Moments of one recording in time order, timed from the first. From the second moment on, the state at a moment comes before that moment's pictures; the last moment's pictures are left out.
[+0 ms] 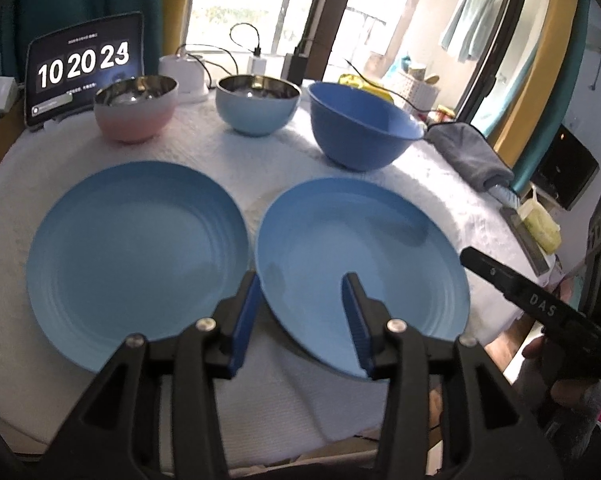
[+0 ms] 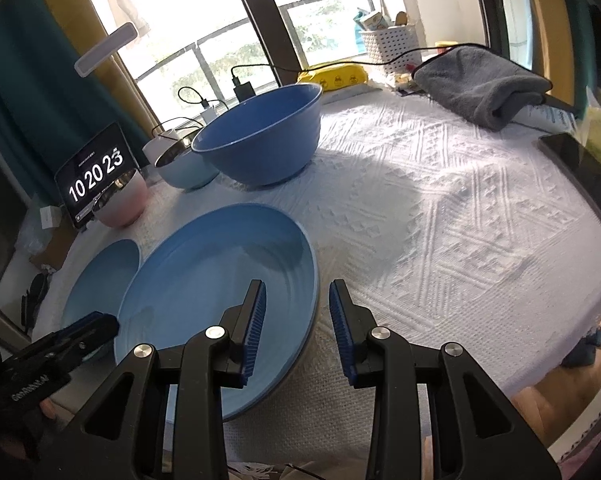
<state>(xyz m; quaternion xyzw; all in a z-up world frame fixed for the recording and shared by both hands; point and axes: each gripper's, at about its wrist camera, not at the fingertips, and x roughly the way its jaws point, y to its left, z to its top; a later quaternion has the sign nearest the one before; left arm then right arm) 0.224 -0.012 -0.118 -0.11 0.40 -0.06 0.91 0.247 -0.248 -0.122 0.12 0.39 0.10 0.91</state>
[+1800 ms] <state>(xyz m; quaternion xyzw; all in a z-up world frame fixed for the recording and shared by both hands) 0.185 0.170 -0.129 -0.18 0.36 0.13 0.91 0.259 -0.081 -0.095 0.02 0.38 0.23 0.90</state>
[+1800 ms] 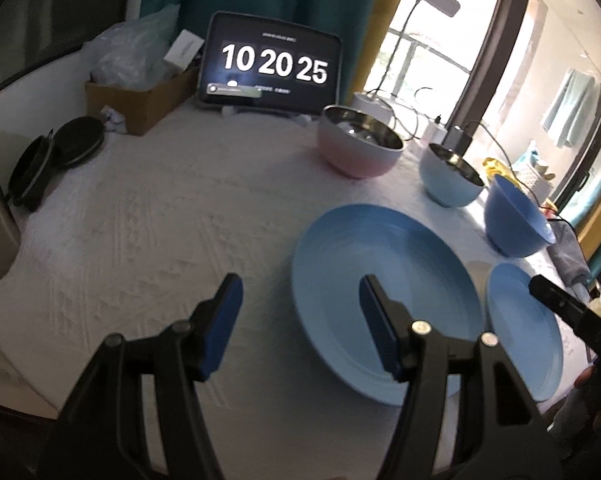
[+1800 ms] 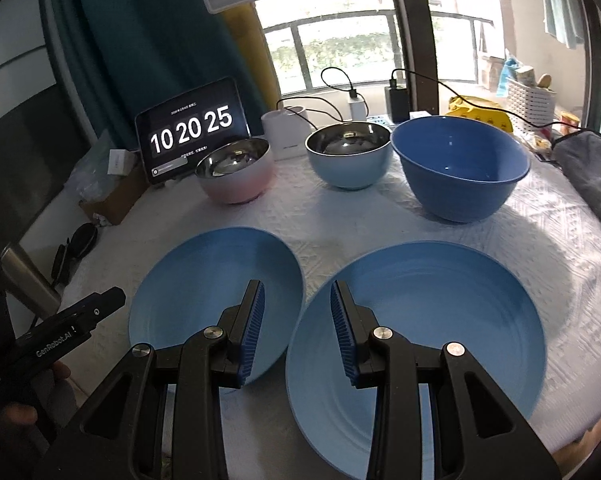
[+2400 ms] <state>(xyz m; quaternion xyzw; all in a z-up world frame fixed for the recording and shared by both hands) 0.203 0.165 -0.155 -0.19 0.41 0.13 0.88 0.292 -0.048 -0.109 0.00 0.37 0.27 0.89</state>
